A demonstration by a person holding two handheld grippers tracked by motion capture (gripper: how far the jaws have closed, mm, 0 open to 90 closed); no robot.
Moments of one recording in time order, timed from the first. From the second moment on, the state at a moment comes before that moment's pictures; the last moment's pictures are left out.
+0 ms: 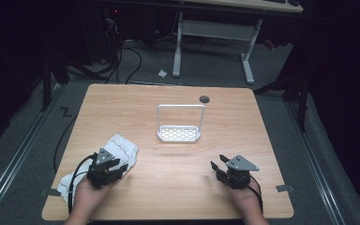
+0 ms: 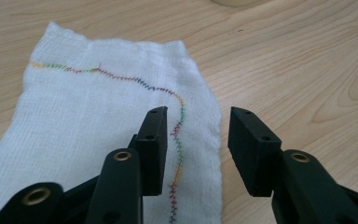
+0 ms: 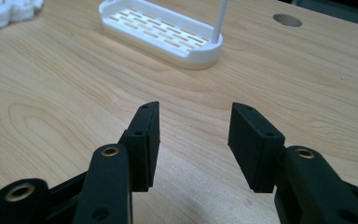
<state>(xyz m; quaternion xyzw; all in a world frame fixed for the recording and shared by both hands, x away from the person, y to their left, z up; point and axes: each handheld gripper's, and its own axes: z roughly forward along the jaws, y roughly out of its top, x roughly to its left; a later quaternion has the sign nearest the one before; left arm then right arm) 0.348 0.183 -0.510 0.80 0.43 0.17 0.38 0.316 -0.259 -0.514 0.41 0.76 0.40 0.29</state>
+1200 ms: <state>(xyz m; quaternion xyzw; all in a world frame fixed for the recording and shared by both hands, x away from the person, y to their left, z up) 0.337 0.177 -0.520 0.83 0.43 0.14 0.32 0.318 -0.259 -0.515 0.42 0.76 0.42 0.27</state>
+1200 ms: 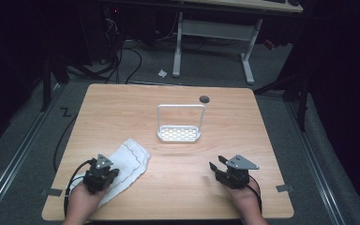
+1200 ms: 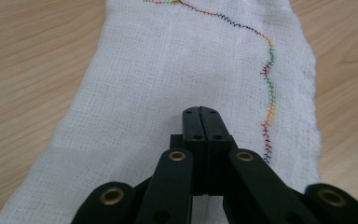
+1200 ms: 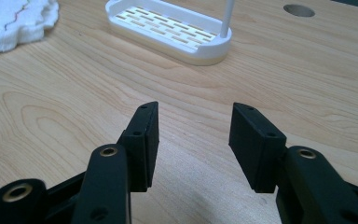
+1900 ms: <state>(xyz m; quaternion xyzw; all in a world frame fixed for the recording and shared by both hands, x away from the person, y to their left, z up) 0.323 0.051 -0.518 0.89 0.29 0.10 0.35 0.305 -0.237 -0.511 0.39 0.77 0.43 0.26</state>
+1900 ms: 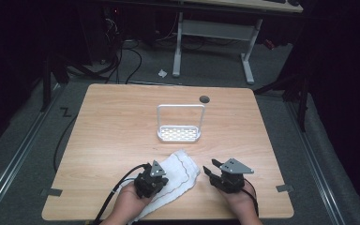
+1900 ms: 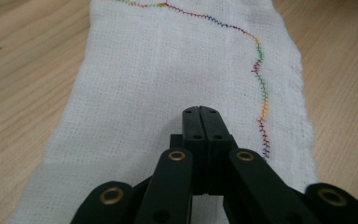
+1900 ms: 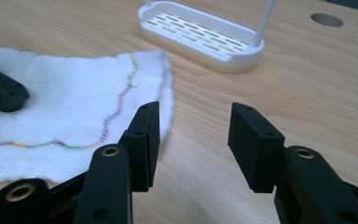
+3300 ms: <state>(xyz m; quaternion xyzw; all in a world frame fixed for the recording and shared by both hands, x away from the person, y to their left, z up) 0.329 0.060 -0.513 0.86 0.28 0.10 0.41 0.366 -0.197 -0.523 0.41 0.82 0.36 0.17</state>
